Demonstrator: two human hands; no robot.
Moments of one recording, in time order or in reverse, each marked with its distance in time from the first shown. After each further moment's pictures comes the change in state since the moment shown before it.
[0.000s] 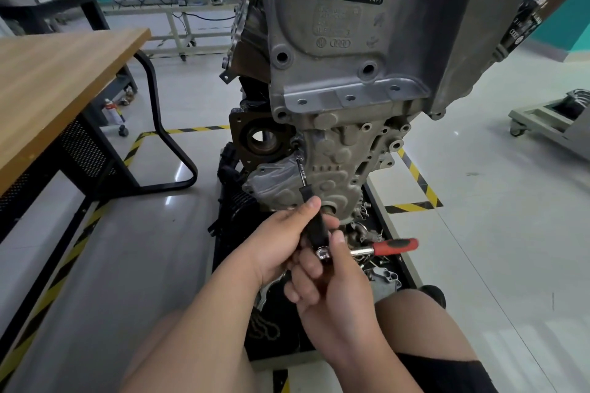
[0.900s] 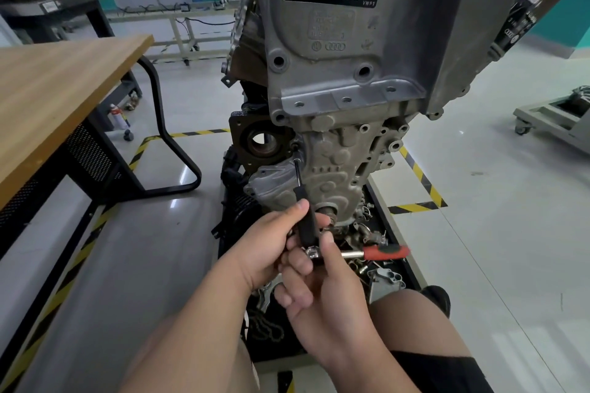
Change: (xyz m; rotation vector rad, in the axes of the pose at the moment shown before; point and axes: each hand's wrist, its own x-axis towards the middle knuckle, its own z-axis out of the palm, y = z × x) left_hand -0.003 -0.007 -0.012 -0.094 0.007 0.001; right_hand -0.001 0.003 0.004 0.135 -0.081 0.120
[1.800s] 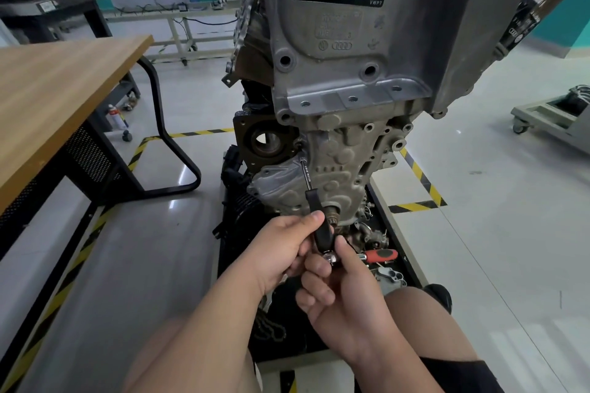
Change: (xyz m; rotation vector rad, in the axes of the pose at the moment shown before) left_hand 0.002 -0.010 0.007 0.072 0.108 0.011; right_hand -0.002 -0.013 -0.008 -0.056 0.139 0.085
